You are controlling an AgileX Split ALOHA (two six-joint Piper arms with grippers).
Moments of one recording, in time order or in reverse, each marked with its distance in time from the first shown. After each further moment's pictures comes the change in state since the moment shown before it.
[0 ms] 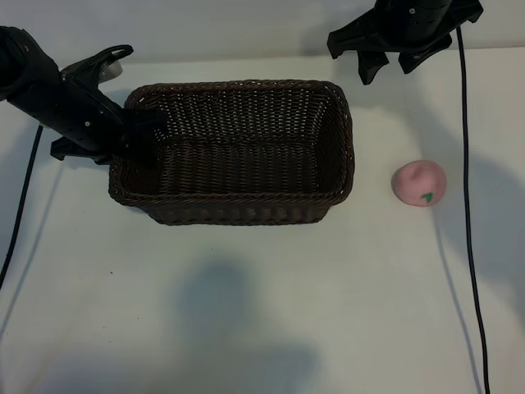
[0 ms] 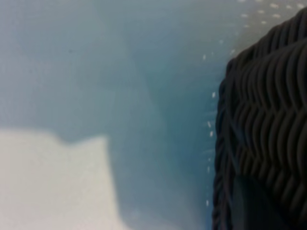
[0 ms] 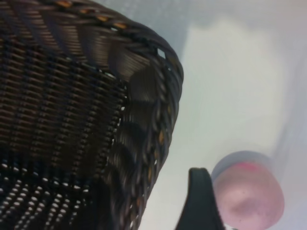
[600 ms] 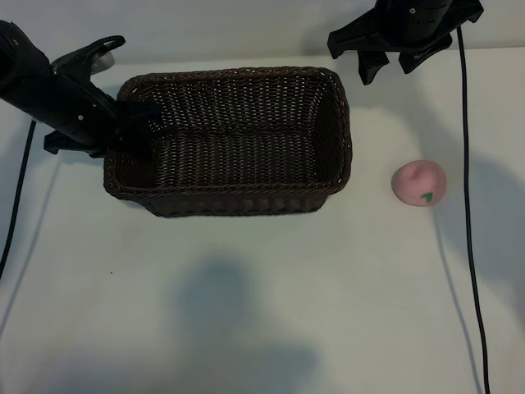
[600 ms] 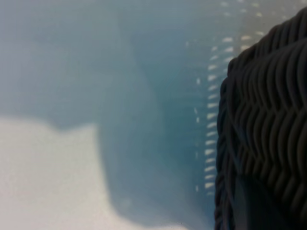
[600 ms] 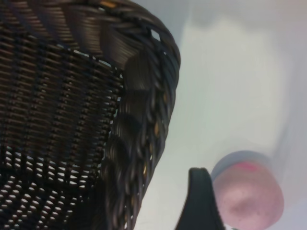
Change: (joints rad) left arm 0.011 -0.029 0.003 -0.002 -0.008 -0.002; right arm 0.000 0.000 0.000 0.000 0.000 0.001
